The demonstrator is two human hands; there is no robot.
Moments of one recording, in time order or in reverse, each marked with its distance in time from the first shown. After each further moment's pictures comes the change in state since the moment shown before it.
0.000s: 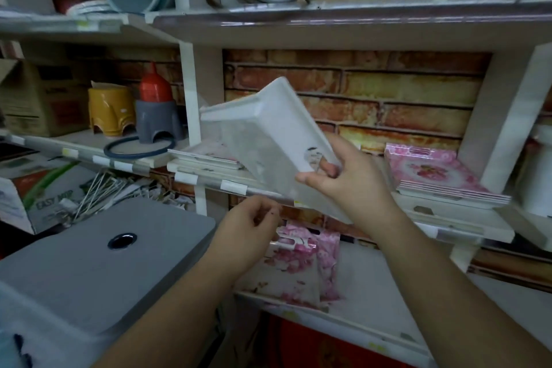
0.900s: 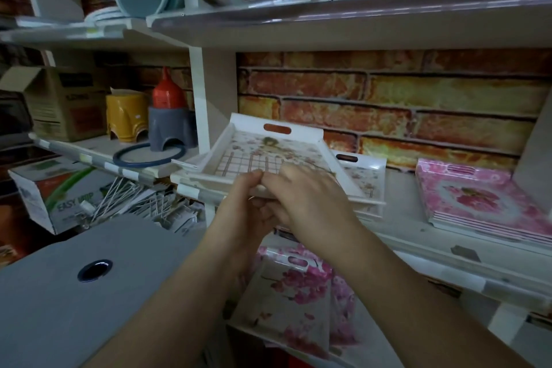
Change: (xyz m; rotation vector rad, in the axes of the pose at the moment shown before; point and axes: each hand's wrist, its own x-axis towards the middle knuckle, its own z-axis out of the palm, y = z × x) left_hand 0.094 0.027 0.027 -0.832 0.011 -0.167; right_hand 0.055 0.049 0.039 -0.718 -0.224 -0.376
